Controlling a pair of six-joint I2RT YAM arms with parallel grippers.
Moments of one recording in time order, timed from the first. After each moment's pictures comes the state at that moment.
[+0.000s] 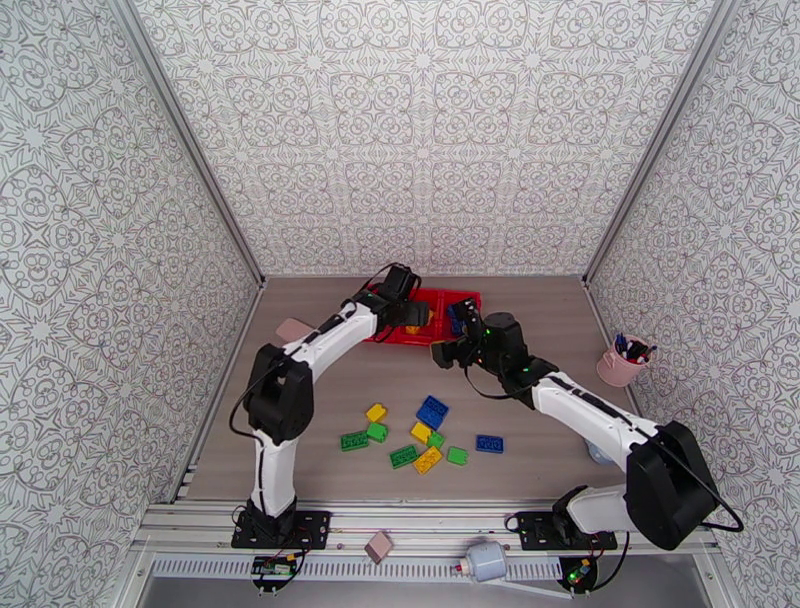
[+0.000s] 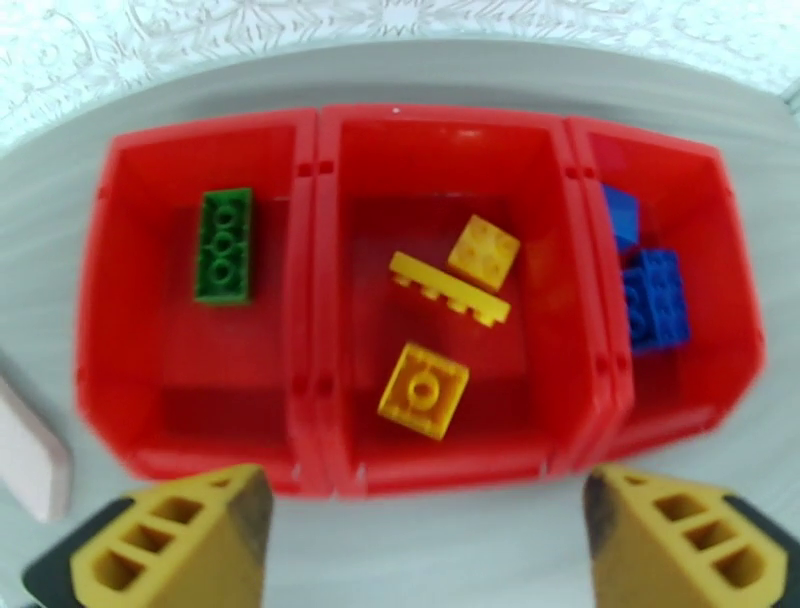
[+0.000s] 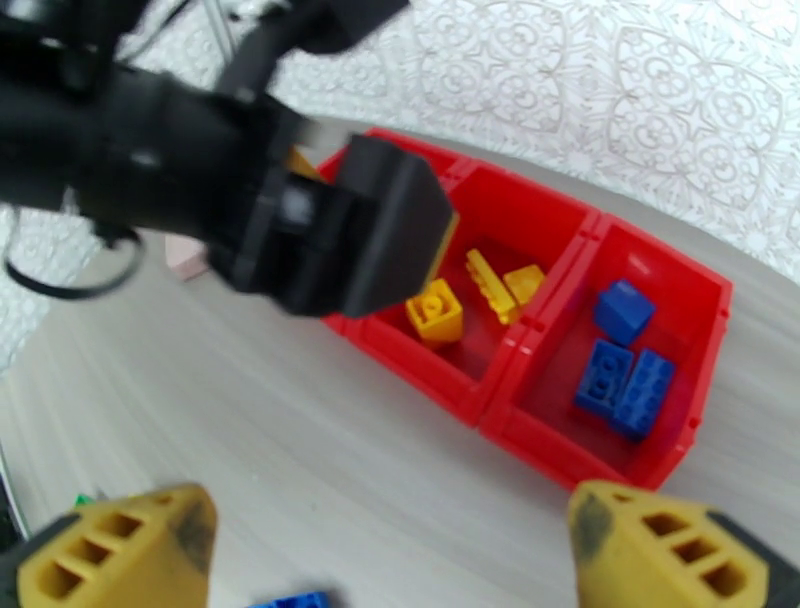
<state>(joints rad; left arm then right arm) -0.55 1.93 1.67 -0.57 -0.15 -0.36 0.52 1.39 0.91 0.02 -0.19 0.10</state>
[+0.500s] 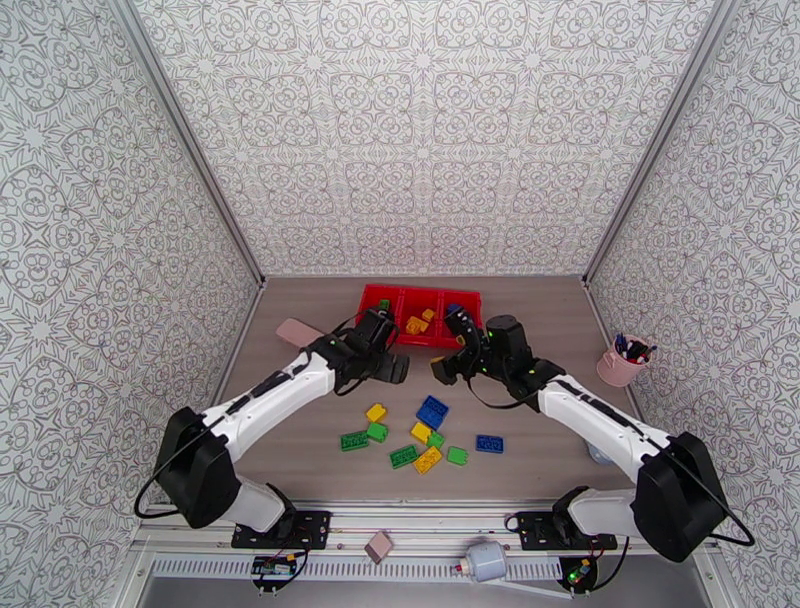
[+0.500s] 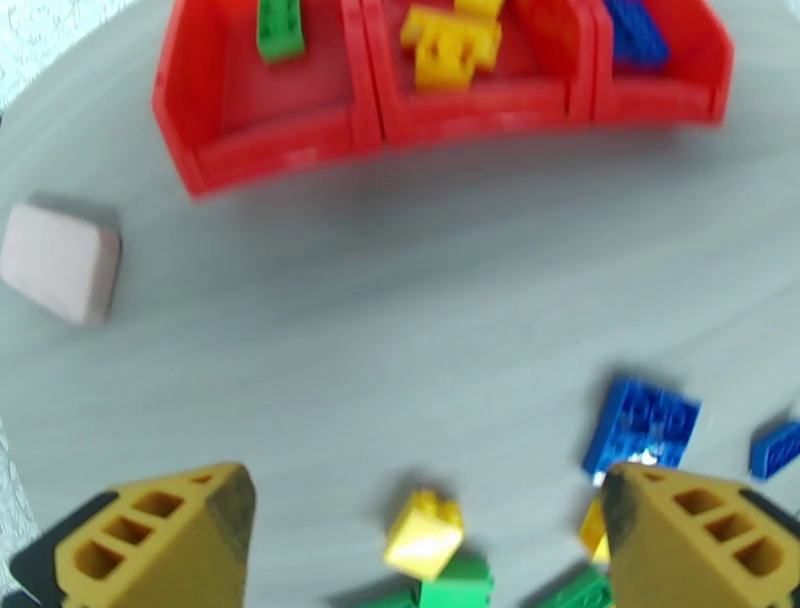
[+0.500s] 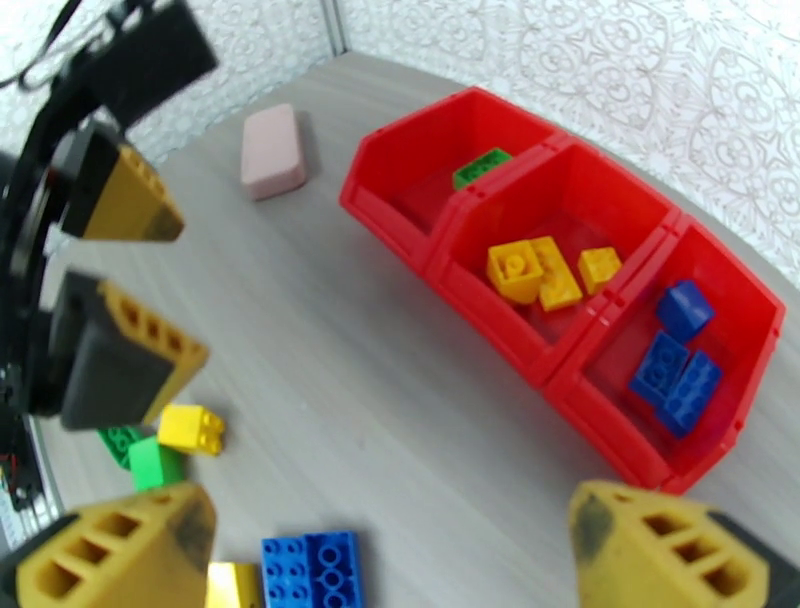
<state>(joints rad) -0.68 1.47 1.17 -0.74 -0.17 -0.35 0.52 1.34 0.91 -0.12 -0.33 -0.04</state>
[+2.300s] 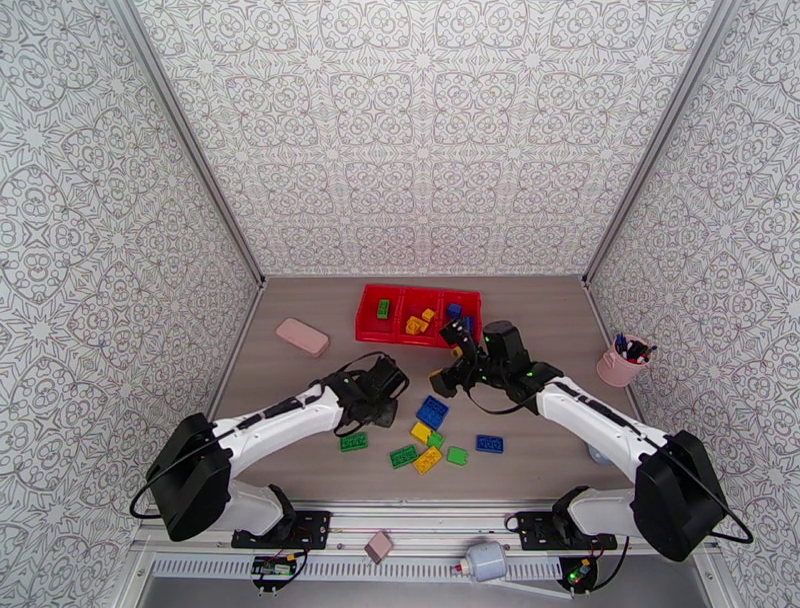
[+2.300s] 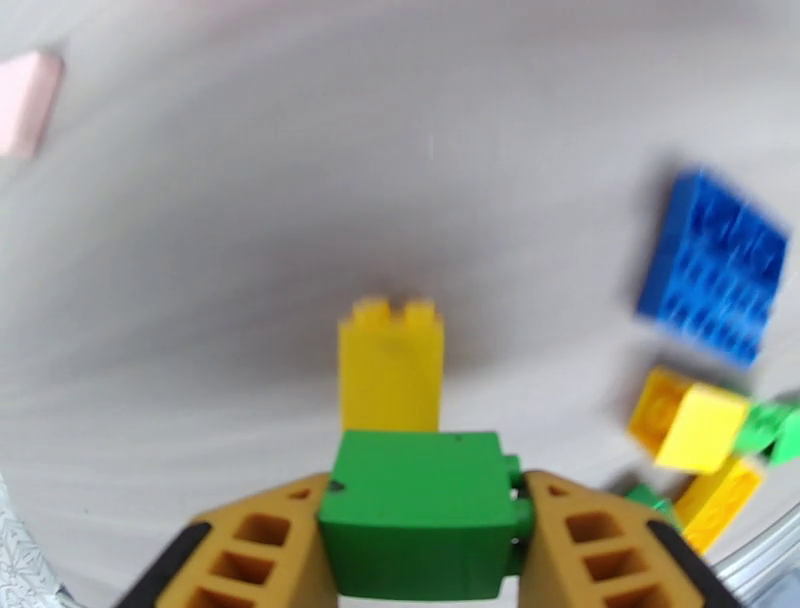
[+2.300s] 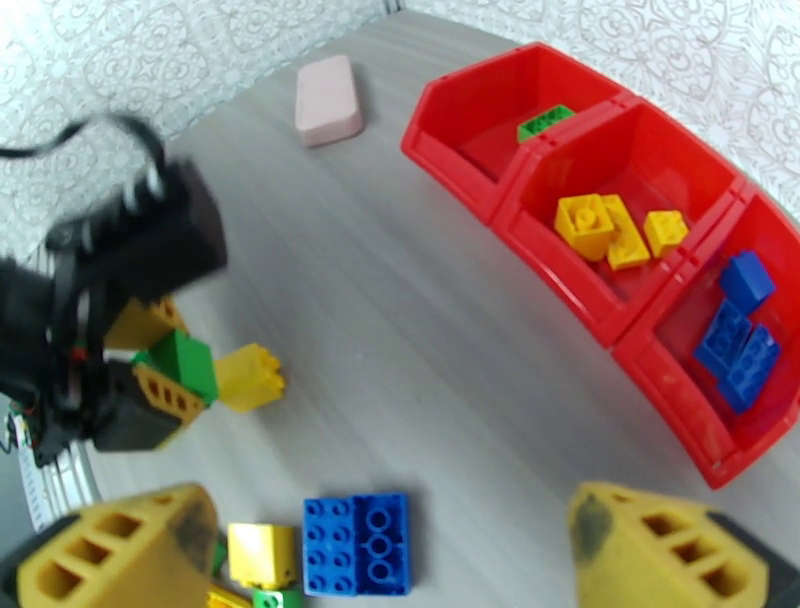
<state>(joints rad) -0.77 1.43 0.97 -0.69 -0.21 -0.51 0.54 1.35 0.89 -0.16 -0.41 -0.05</state>
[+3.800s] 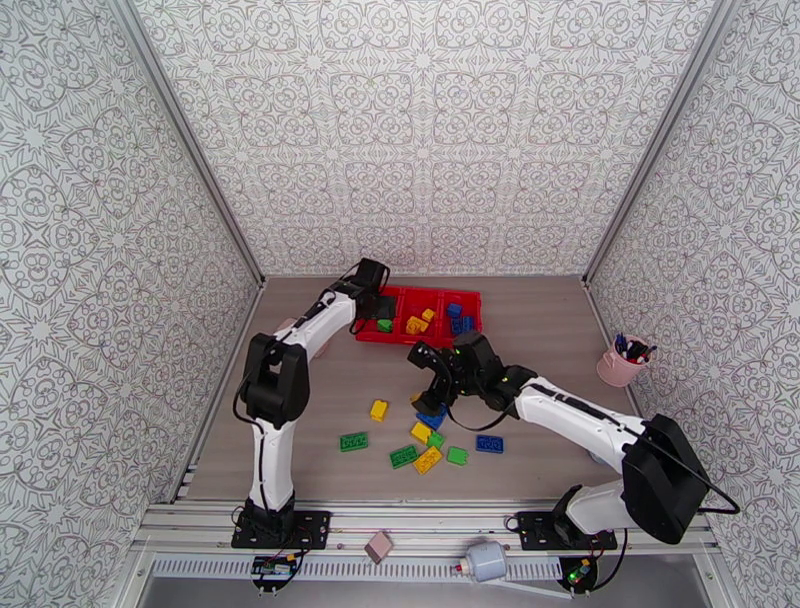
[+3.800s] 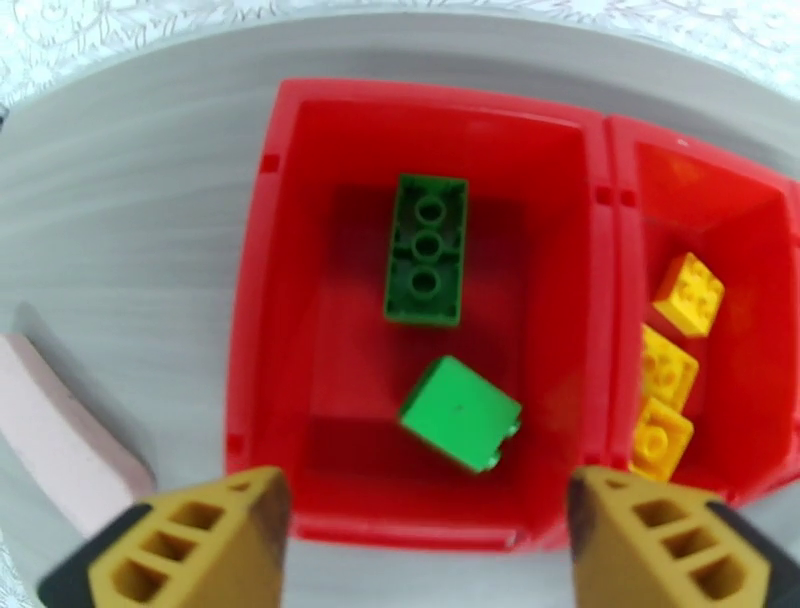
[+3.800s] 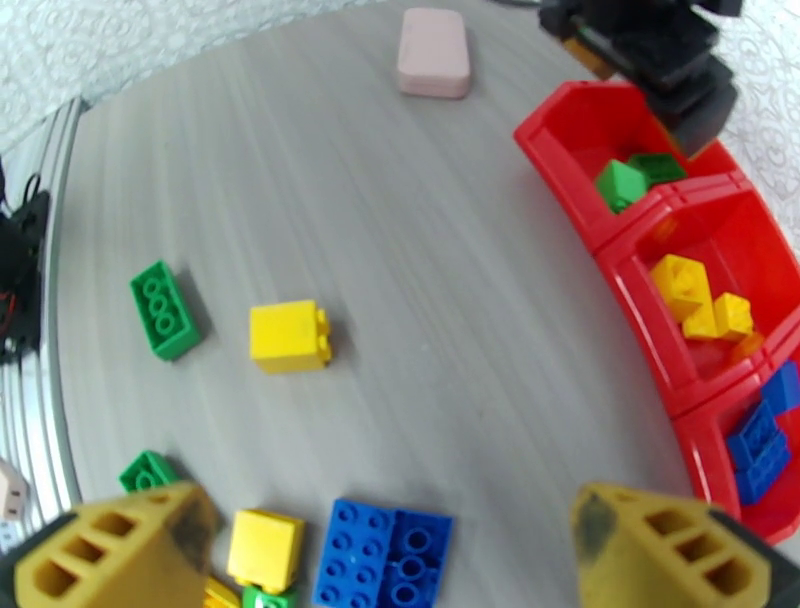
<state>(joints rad) -0.36 2.05 1.78 -0.65 -0.13 -0.33 0.72 1.43 0.94 -0.23 -0.32 -0.29</state>
